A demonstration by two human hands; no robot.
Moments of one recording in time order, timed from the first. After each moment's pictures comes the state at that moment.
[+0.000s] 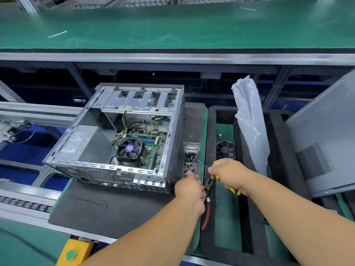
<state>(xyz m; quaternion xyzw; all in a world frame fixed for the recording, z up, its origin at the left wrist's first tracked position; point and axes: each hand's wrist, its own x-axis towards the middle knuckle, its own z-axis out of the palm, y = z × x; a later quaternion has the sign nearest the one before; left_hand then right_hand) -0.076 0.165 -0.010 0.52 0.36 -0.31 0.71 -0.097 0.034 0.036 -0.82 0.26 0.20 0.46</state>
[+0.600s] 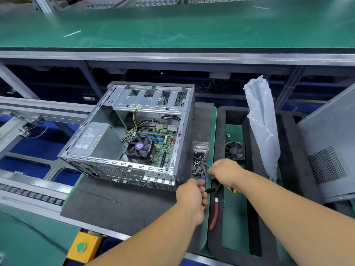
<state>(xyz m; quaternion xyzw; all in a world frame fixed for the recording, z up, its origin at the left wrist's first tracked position) -0.090 0.196 -0.010 0.54 0.34 -0.32 0.70 -0.070 0.057 0.016 -0.82 0.28 0.22 0.44</state>
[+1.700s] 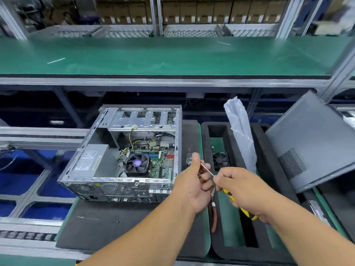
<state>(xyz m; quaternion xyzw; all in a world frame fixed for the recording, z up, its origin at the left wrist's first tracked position) -0.079 0.214 0.099 0.38 0.14 -0.42 0.82 -0.174 0.110 0.152 -0.81 0.26 0.08 0.52</state>
